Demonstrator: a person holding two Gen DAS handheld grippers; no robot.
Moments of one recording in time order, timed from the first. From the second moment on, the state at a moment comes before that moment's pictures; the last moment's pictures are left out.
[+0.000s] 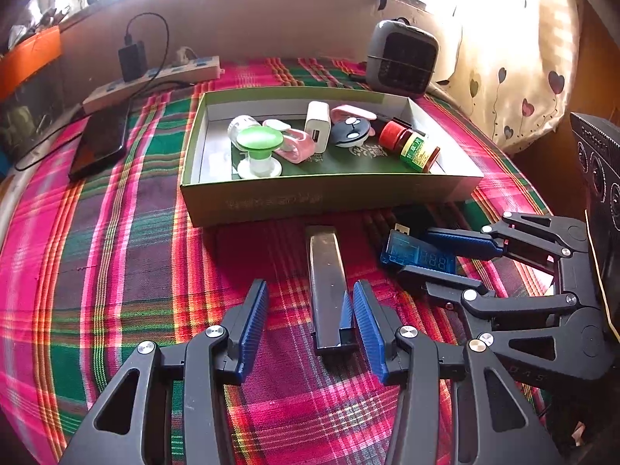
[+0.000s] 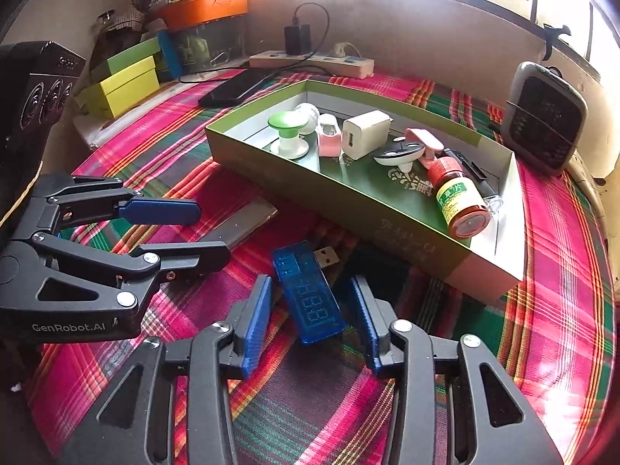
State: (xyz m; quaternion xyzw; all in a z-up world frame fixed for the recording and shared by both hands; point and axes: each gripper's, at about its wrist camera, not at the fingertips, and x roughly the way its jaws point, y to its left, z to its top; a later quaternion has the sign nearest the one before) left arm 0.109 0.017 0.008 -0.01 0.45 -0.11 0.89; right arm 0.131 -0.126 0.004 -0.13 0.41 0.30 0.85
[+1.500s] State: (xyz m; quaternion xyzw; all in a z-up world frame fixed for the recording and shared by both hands) left arm 0.113 0.015 0.012 0.00 0.43 -0.11 0.89; right arm 0.125 -0.129 0.006 -0.11 0.41 0.29 0.86
